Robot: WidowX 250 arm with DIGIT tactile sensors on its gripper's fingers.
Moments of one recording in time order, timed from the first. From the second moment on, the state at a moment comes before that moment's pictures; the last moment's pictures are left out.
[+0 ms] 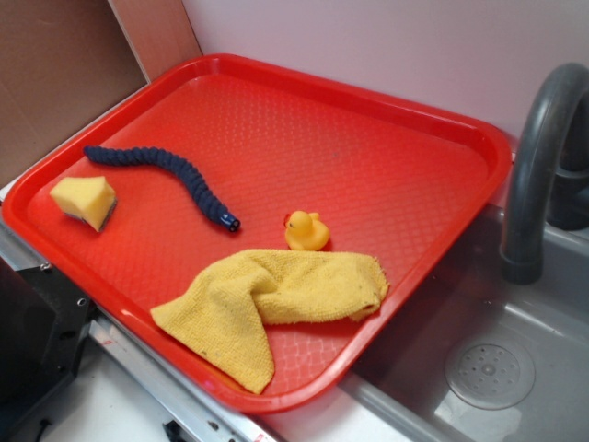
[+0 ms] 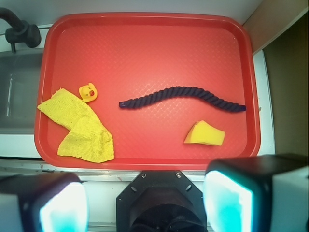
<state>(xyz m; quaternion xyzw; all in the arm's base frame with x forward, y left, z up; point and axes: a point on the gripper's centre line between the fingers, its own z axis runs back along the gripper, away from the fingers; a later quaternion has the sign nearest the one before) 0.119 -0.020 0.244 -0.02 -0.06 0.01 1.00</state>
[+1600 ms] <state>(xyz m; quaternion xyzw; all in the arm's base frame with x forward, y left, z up) 0.204 0.022 0.115 -0.01 -0.07 0.63 0.77</state>
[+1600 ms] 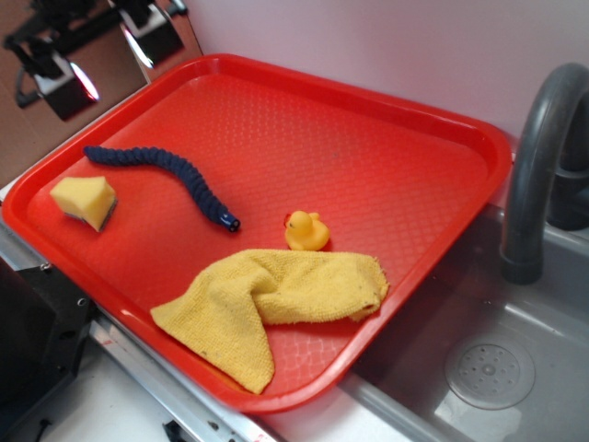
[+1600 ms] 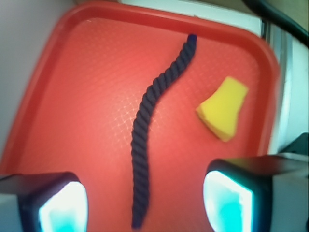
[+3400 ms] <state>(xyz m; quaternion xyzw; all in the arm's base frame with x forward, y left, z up) 0.217 0.014 0.020 0.04 -0.07 0.54 0.84</state>
